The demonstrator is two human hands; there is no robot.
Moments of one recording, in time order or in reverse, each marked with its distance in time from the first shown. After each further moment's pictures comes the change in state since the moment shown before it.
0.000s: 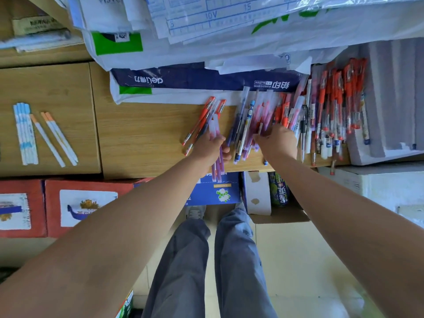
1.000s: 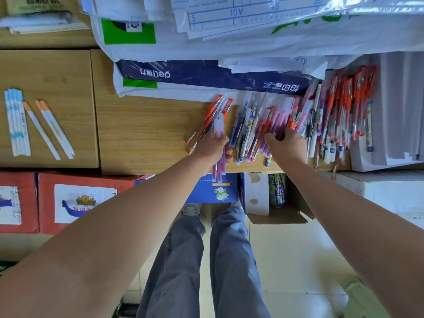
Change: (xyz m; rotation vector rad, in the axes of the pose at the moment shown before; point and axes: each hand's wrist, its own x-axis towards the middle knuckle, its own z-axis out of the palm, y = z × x) left_hand 0.009 -0.004 -0.017 0.009 -0.046 0.003; right_hand -0.008 -0.001 -0.005 0.203 -0.002 0.056
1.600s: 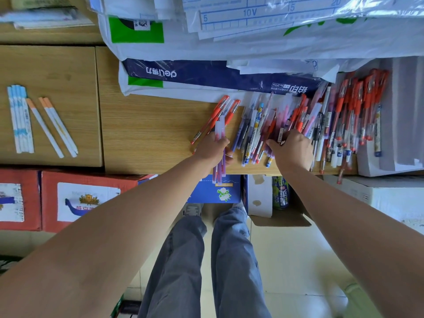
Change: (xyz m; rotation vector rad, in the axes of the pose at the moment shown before) left_hand 0.007 -0.005 -0.011 0.046 -0.011 0.001; right_hand 0.004 0.000 0.011 -0.288 0.149 -0.013
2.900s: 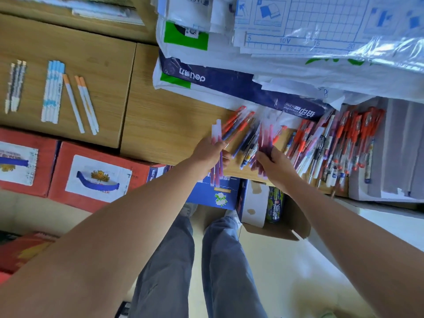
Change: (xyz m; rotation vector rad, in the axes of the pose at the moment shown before) left_hand -0.043 -0.003 -0.024 -0.213 0.114 0.001; right_hand -0.043 -0.025 -0.020 0.370 -0.531 -0.259
